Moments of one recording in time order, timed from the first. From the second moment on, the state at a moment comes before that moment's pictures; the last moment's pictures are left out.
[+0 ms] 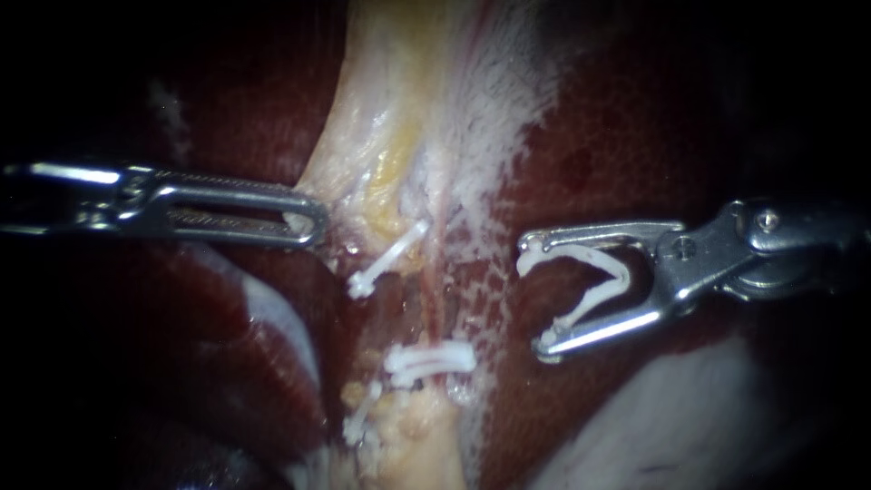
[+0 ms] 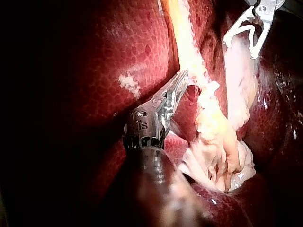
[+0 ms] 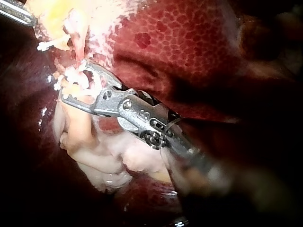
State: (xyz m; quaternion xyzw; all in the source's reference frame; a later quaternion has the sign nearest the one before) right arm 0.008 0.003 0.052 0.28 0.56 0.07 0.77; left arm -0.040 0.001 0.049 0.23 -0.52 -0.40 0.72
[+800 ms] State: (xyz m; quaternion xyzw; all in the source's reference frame) right arm 0.013 -0.001 0.058 0.32 0.55 0.07 0.77; left arm -0.037 0.003 0.041 0.23 -0.53 -0.41 0.71
